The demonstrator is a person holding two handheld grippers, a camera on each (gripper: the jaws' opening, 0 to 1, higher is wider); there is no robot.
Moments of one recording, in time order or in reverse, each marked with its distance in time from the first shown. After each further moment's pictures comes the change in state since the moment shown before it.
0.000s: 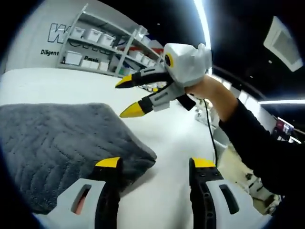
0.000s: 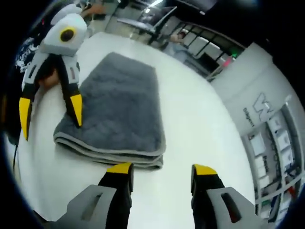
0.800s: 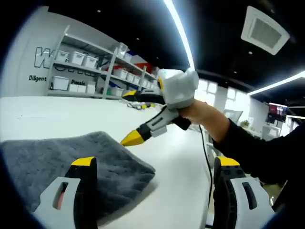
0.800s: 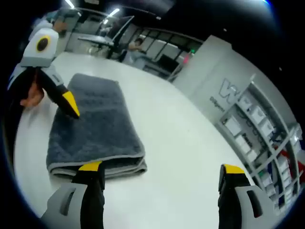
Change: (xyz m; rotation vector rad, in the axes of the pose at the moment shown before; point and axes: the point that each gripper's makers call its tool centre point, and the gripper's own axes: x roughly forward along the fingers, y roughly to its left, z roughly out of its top) left arm -0.039 0.004 0.045 0.200 -0.177 -0.024; right arm -0.030 -0.027 0.007 0.276 -0.059 -0.318
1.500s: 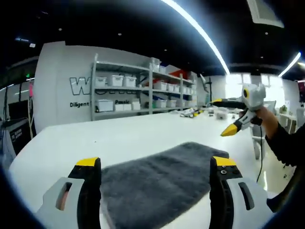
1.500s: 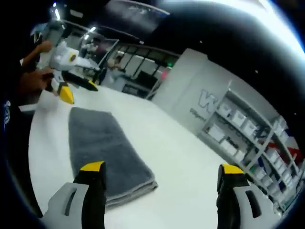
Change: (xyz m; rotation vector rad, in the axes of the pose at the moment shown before) left arm -0.160 0.148 0.048 0.174 -0.052 0.392; right arm -0.062 0.031 0.060 0.127 -0.155 -0.141
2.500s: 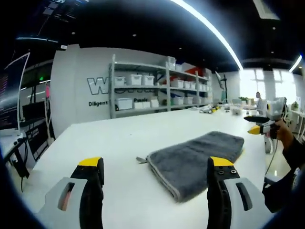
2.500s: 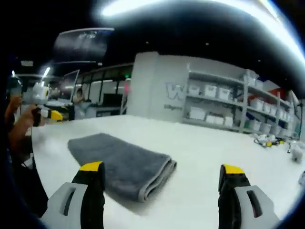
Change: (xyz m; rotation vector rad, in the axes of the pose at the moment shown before) left arm -0.065 0.095 -0.017 0.004 0.045 0.128; right arm -0.037 0.038 -0.047 0.456 -0.050 -0.216
